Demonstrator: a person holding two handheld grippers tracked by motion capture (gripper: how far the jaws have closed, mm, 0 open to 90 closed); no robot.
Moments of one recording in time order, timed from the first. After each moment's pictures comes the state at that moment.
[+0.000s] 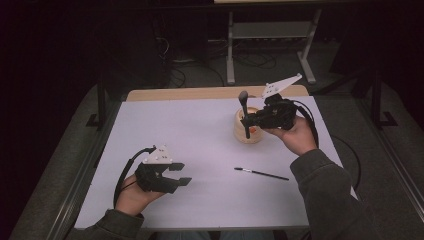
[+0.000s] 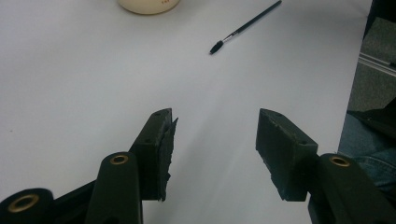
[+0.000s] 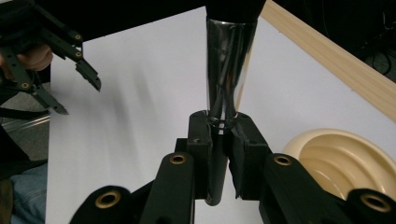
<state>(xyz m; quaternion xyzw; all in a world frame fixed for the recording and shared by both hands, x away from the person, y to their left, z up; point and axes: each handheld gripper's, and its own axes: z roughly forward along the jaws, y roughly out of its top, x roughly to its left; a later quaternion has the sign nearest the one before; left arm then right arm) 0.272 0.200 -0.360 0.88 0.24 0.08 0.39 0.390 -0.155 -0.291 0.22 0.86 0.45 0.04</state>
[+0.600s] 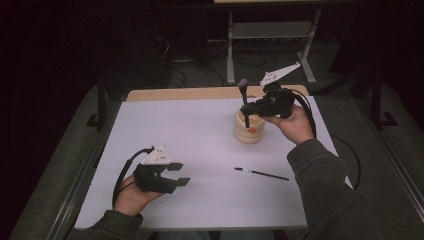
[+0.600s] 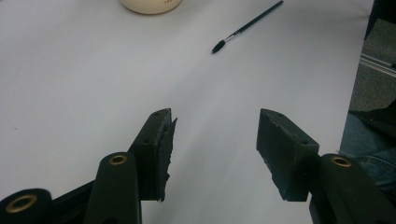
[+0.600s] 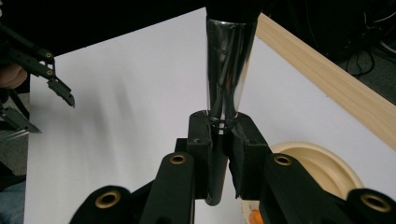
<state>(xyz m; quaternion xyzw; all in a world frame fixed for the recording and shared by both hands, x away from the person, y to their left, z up) 0.271 0.203 -0.361 0.88 0.24 0.08 0.39 0.416 -0.154 -0.280 0.24 0.86 0.45 0.05</state>
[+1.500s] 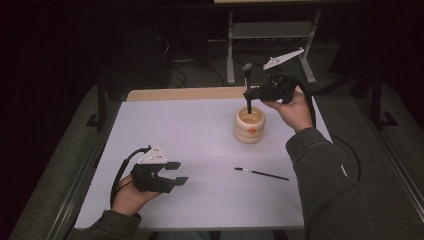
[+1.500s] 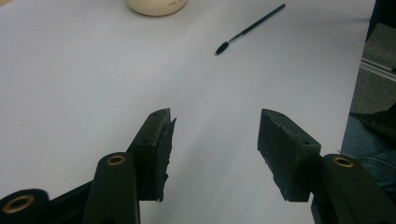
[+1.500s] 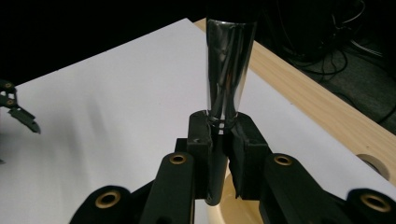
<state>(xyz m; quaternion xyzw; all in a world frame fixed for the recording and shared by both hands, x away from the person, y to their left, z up) 0.272 0.210 -0.360 0.88 0.24 0.08 0.40 0.449 -0.164 -0.266 0.28 0.84 0.45 0.07</state>
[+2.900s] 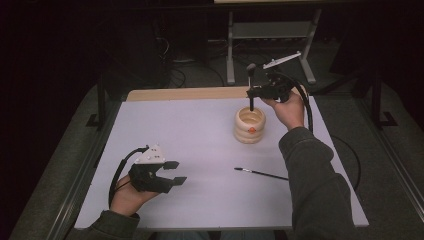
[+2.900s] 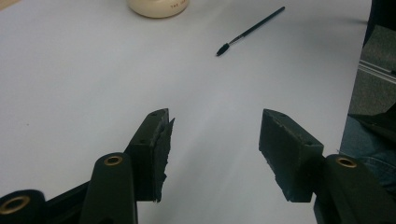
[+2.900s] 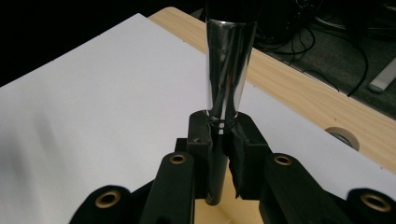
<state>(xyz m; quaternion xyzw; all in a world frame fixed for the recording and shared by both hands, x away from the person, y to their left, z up) 0.271 0.213 -0.359 0.88 0.25 0.09 0.41 0.480 -0.170 -0.298 0.36 0.82 0.43 0.08</state>
